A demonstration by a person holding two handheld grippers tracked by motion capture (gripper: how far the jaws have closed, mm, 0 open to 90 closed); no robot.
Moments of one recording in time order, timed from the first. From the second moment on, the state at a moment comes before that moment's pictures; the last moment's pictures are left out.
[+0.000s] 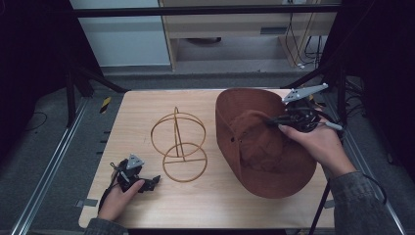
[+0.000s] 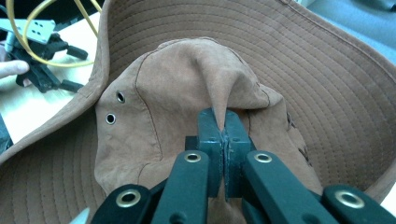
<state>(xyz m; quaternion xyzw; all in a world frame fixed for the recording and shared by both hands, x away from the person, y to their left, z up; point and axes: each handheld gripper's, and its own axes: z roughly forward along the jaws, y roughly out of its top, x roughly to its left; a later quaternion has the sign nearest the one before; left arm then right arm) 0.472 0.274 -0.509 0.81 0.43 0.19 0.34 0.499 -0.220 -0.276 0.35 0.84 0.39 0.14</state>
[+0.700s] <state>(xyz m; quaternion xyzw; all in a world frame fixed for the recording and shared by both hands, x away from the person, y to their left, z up) 0.472 0.274 -0.509 0.81 0.43 0.19 0.34 0.470 -0.206 -0.232 0.30 0.82 0.45 0.17</state>
